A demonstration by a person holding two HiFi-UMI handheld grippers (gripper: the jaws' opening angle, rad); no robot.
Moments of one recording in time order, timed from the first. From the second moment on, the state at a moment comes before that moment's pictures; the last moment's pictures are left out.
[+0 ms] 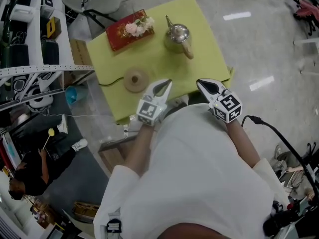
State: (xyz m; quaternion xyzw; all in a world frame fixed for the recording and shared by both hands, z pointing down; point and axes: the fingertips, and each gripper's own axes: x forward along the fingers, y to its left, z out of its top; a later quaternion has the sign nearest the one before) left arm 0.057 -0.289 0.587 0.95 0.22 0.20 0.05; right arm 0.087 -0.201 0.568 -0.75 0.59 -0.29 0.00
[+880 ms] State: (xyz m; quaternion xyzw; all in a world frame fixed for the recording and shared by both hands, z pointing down) left arm 0.032 -0.271 0.570 0.97 0.17 0.19 0.05; right arm 0.101 -0.149 0.548 -0.76 0.59 -0.26 0.00
